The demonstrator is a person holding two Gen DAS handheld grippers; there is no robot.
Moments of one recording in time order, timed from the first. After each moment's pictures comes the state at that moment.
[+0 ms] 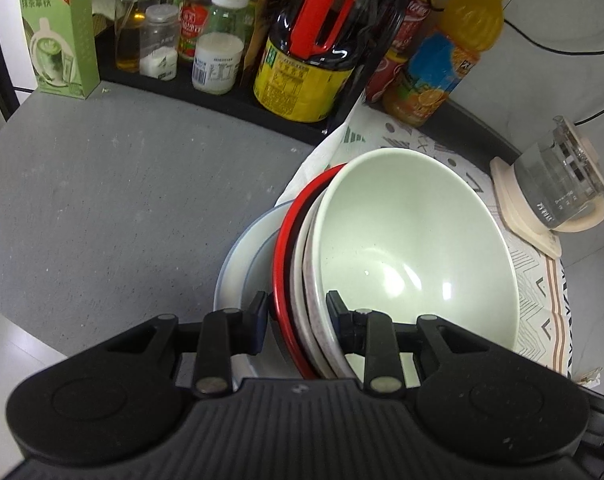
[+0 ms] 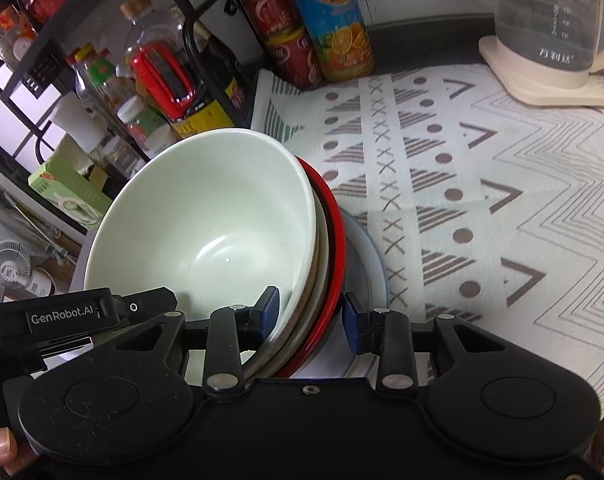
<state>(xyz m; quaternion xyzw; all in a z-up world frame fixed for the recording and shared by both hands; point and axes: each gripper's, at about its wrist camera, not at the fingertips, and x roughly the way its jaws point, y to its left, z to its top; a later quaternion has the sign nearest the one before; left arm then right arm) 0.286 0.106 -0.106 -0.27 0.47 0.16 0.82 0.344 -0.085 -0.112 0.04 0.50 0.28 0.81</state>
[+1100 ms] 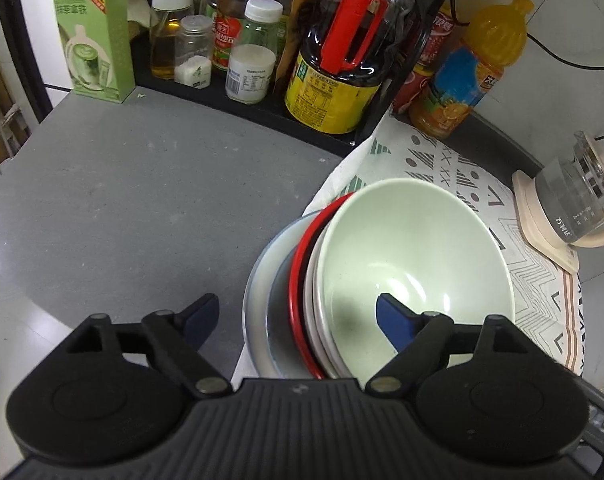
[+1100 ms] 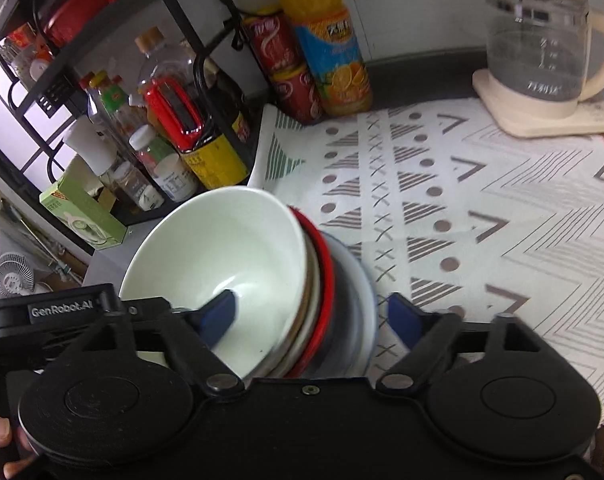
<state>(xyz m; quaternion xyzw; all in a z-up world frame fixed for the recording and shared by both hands) 0.275 0.106 -0.090 -0.27 0.48 0.21 0.81 0.339 -0.105 -0.091 0.05 0.46 0.29 0.84</state>
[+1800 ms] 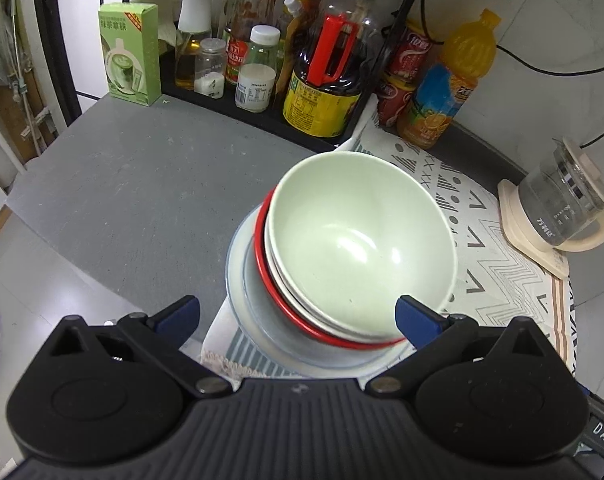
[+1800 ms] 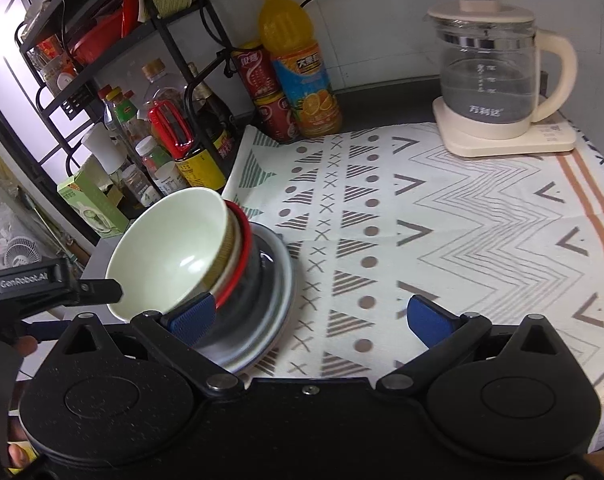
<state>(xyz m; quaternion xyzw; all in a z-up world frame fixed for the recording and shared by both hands) 0.235 0.036 -0.050 -0.26 0.43 0.26 0.82 0.327 -0.206 -0.079 0.04 0.42 0.32 0.85</state>
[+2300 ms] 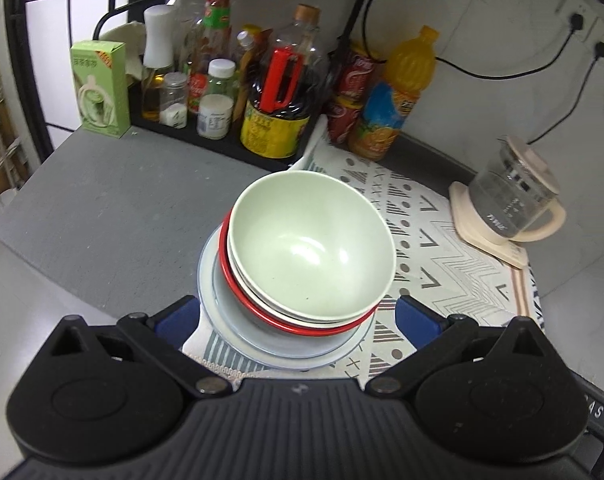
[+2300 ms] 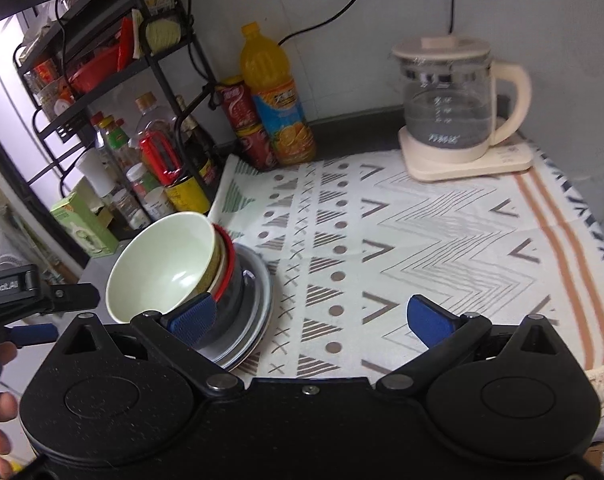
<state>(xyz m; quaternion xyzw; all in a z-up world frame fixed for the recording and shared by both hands) 0.218 0.018 -0.021 -0.25 0.40 0.20 0.86 0.306 -0.235 -0.051 0.04 0.39 0.28 0.88</state>
